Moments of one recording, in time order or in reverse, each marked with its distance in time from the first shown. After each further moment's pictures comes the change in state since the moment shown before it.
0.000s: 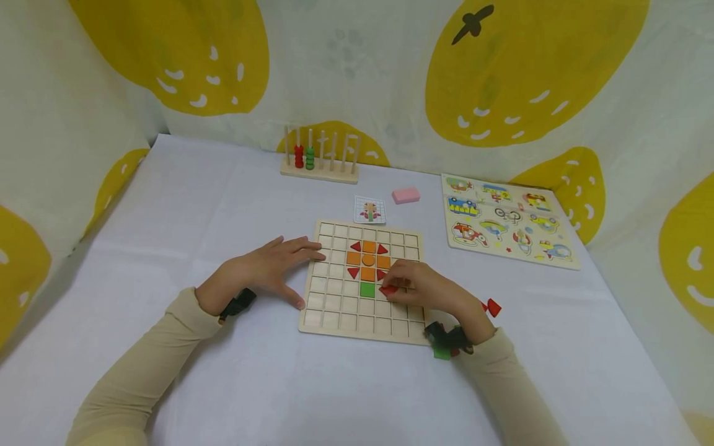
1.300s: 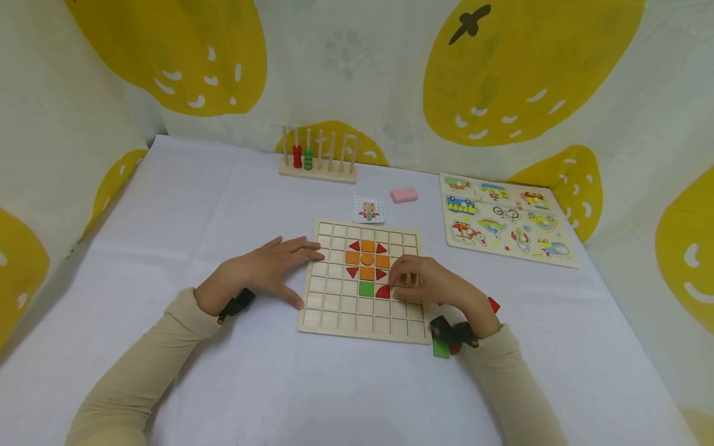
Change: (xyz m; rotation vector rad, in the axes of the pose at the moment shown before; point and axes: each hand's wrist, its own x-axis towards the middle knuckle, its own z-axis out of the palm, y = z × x) left_hand 0.001 -0.002 0.001 0.007 -0.001 -0.001; right_hand -0.008 0.010 -0.010 0.053 -0.001 0.014
